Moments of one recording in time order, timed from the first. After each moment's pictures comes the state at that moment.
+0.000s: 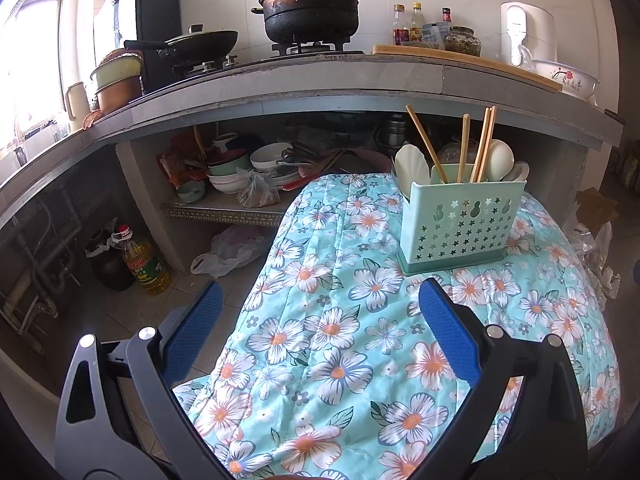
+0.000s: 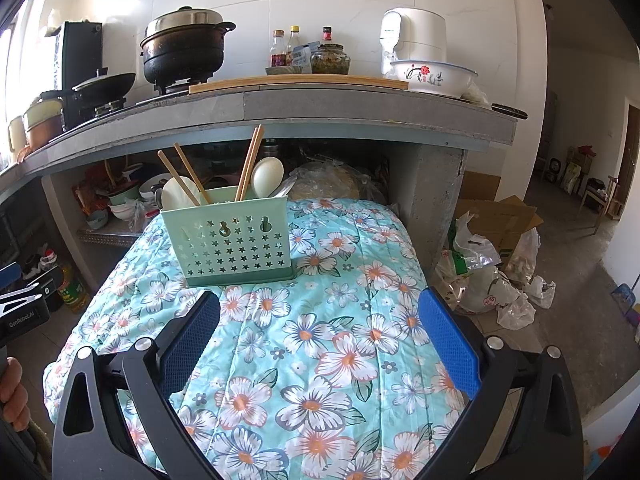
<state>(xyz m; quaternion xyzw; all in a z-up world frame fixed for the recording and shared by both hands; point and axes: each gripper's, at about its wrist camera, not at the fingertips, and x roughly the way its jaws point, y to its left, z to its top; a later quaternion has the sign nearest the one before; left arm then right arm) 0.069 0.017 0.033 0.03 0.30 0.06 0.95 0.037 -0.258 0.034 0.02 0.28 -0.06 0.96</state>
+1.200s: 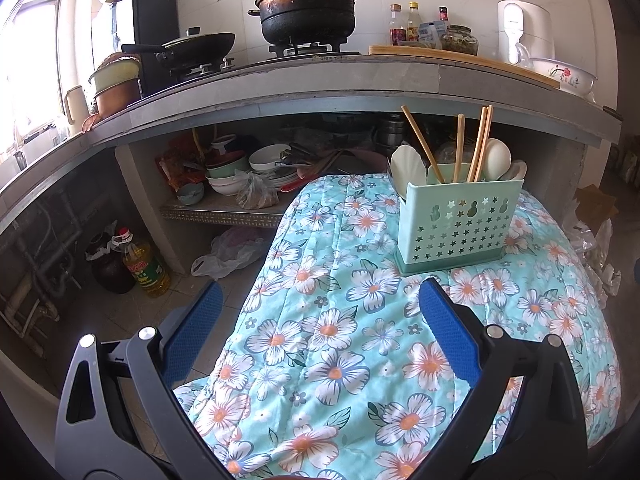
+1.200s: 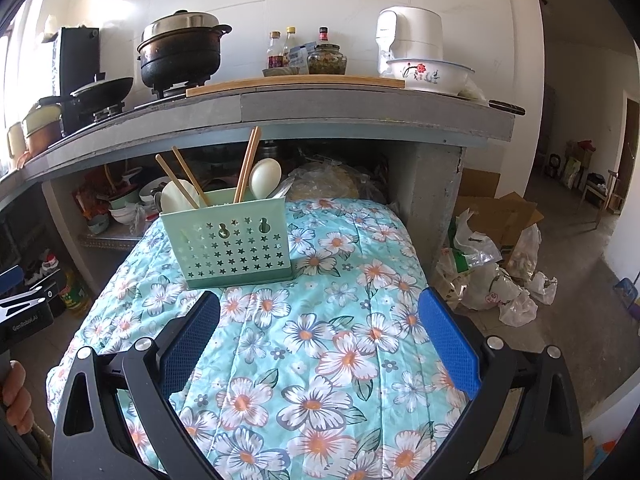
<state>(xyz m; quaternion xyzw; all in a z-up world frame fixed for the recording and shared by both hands) 0.069 0.012 0.034 0.03 0.30 0.06 0.95 0.037 -0.260 0.034 0.03 0.28 -0.06 0.96</state>
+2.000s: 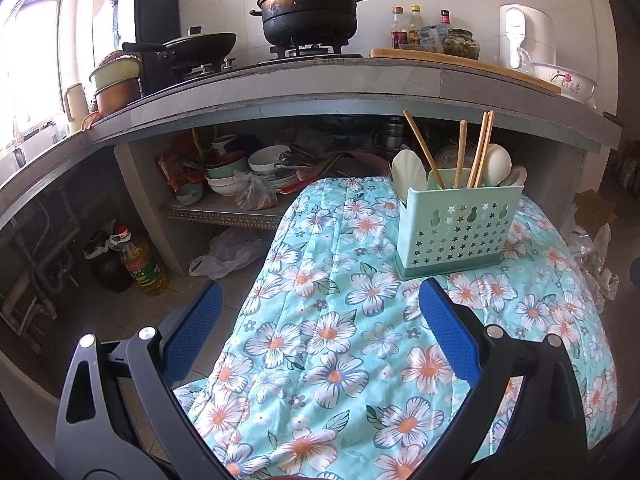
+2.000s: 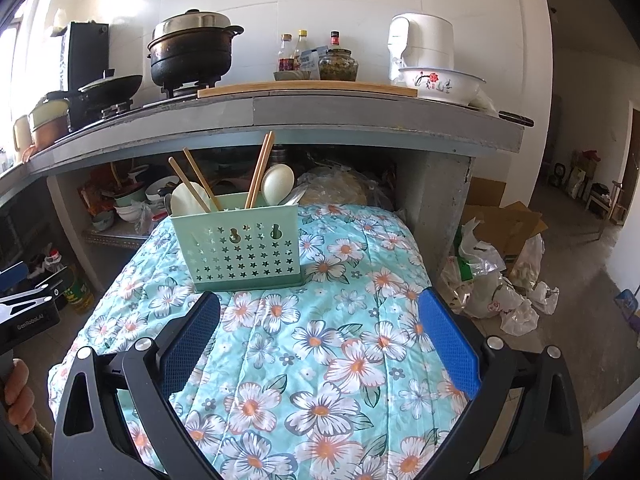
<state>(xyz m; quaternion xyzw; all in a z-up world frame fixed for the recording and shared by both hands) 0.069 0.015 0.038 0.03 0.30 0.06 0.95 0.040 -0.252 0.041 0.02 0.27 -0.05 0.96</state>
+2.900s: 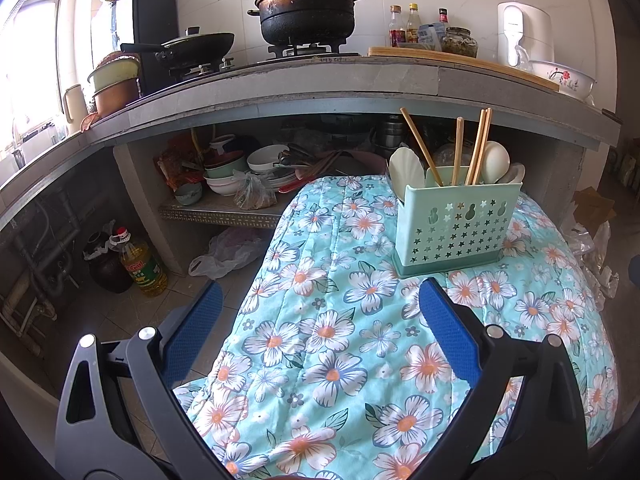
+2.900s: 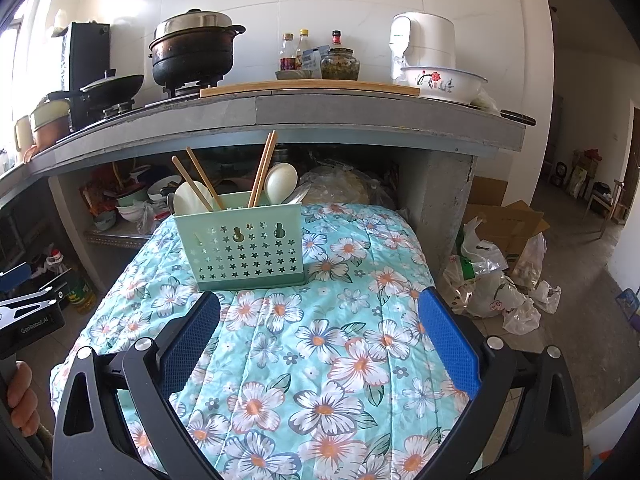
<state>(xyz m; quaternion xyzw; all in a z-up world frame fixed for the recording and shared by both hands) 0.069 0.014 0.038 0.03 0.30 0.06 0.95 0.040 -0.249 0.042 0.02 0.27 -0.04 0.96</state>
